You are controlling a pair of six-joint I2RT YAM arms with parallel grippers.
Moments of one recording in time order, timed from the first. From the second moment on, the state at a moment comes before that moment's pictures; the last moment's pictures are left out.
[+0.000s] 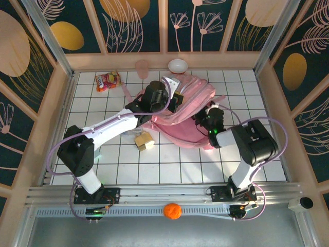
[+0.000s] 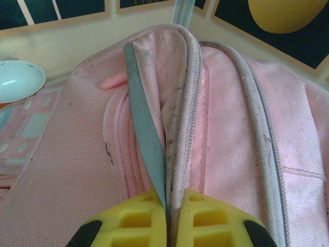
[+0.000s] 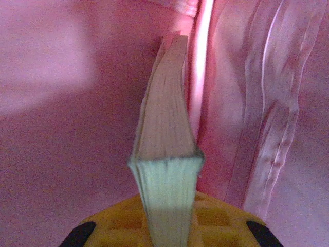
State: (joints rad) left arm -0.76 1.70 1.33 0.01 0.12 -0.19; right arm 0.37 1.74 0.54 1.04 -0.23 1.46
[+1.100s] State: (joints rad) left arm -0.76 1.70 1.29 0.03 0.13 -0.12; right arm 0.37 0.91 0.58 -0.17 0.08 1.05
